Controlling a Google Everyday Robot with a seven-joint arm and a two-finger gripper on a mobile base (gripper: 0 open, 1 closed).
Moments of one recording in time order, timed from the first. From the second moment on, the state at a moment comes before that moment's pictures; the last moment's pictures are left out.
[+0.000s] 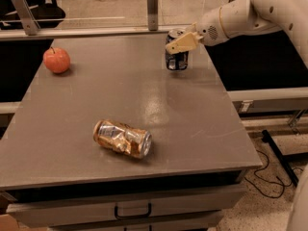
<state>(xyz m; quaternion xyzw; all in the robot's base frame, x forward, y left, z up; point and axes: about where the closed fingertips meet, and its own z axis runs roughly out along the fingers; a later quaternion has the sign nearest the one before) 0.703 -0.079 0.926 -0.46 0.74 0.25 0.42</state>
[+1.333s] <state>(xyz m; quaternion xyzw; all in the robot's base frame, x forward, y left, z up) 0.572 -0.021 0.938 -0.54 0.65 0.32 0.42</state>
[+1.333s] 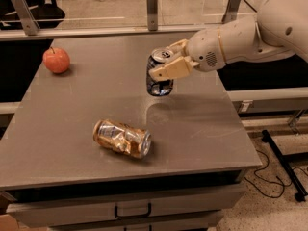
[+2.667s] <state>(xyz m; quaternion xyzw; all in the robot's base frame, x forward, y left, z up) 0.487 0.023 0.901 -0.60 0.64 0.31 0.37</state>
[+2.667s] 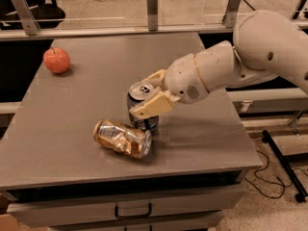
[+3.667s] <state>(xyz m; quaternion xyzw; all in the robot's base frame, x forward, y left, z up) 0.489 0.024 0.890 -0.60 0.64 0.30 0.36</state>
